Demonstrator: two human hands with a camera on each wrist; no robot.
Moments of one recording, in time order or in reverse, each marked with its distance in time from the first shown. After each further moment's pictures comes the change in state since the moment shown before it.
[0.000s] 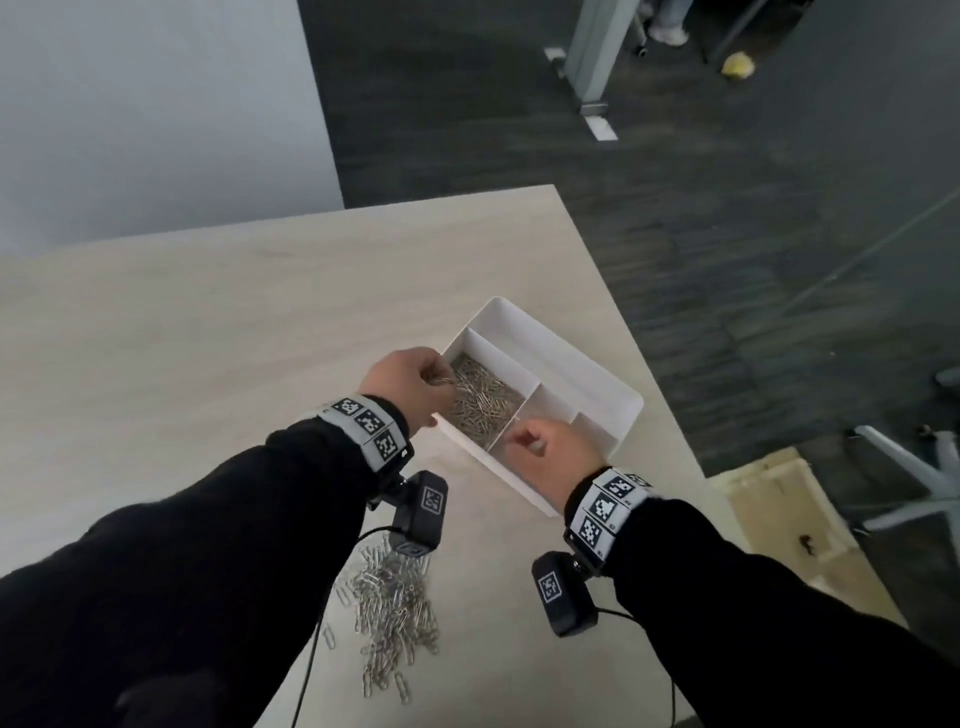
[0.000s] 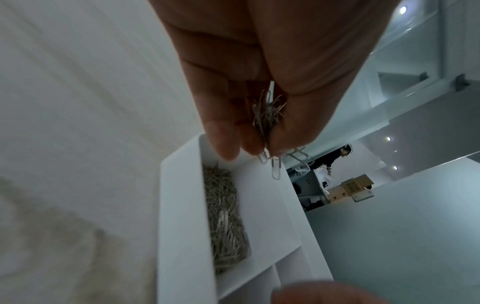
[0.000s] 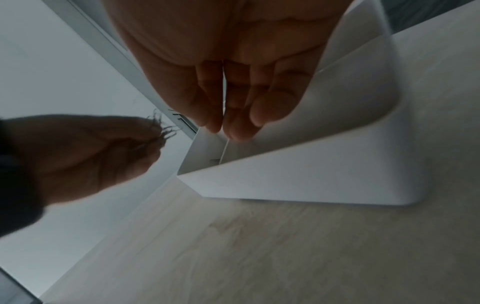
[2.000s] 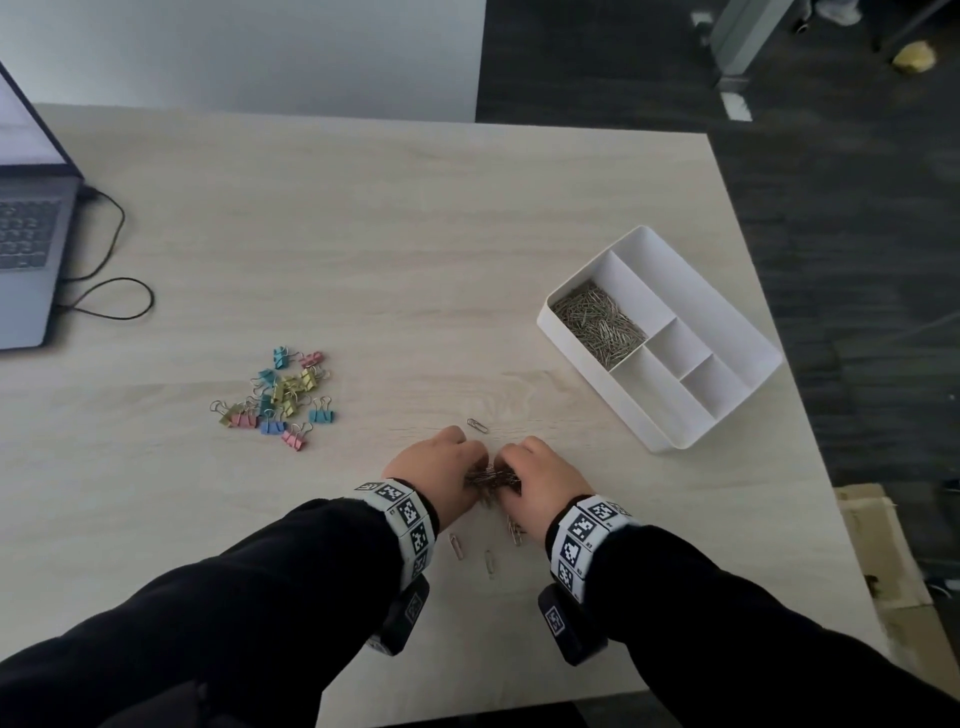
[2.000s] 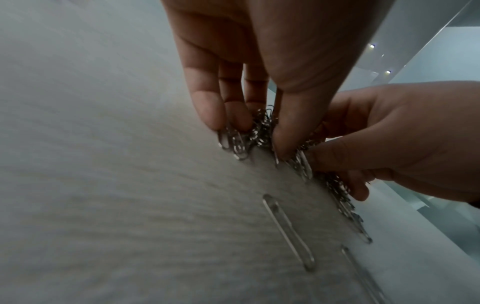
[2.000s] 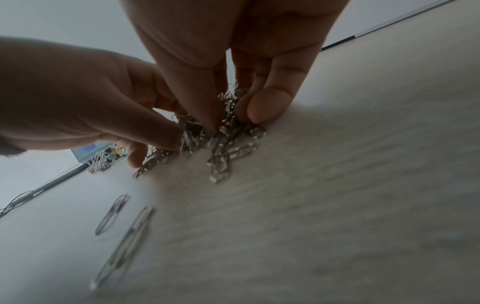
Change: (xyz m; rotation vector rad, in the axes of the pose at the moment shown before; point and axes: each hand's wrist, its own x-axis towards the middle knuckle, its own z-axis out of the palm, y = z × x) left_hand -0.156 -0.155 0.035 0.498 -0.161 0.053; right_hand -0.069 -0.023 0.154 -0.392 -0.291 -0.256
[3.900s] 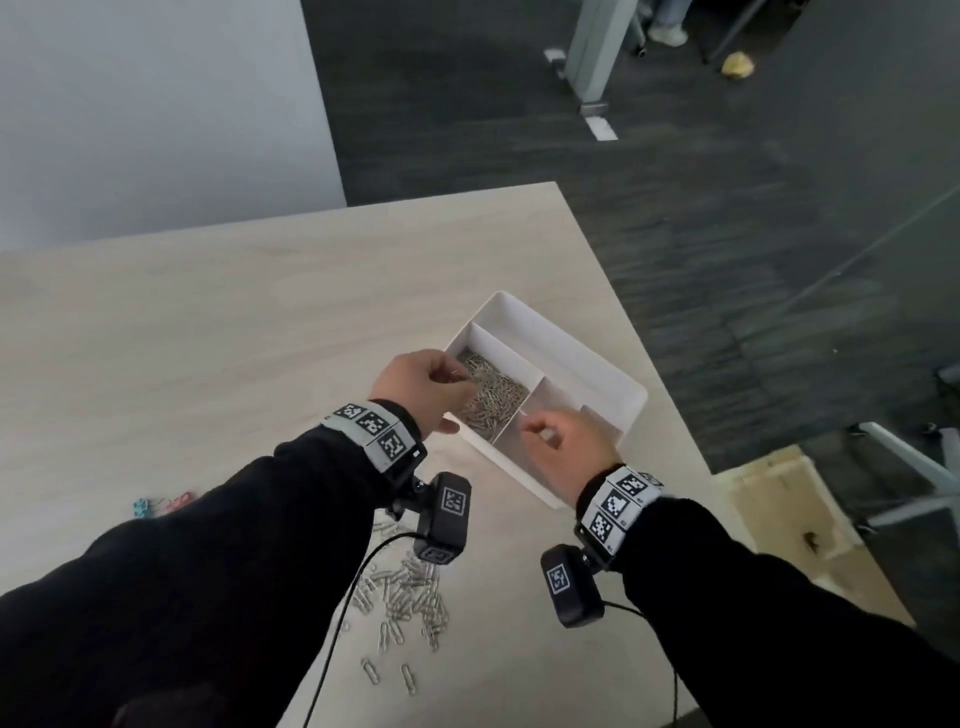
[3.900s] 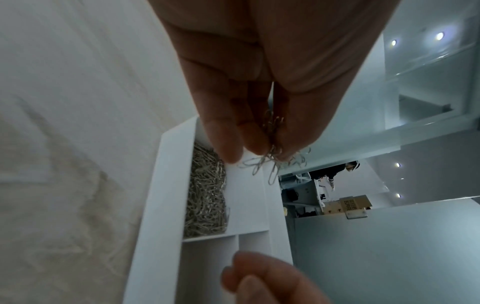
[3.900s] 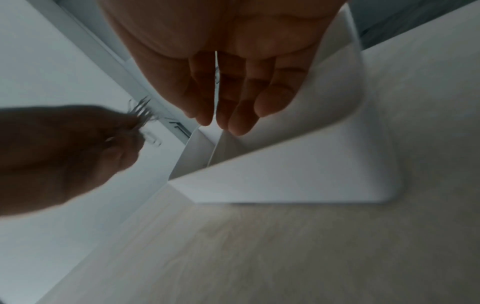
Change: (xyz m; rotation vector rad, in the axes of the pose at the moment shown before) left_hand 0.133 0.116 -0.119 -0.850 0.139 -0.104; right_hand 0.000 0.092 -0.141 0.415 0.403 0.258
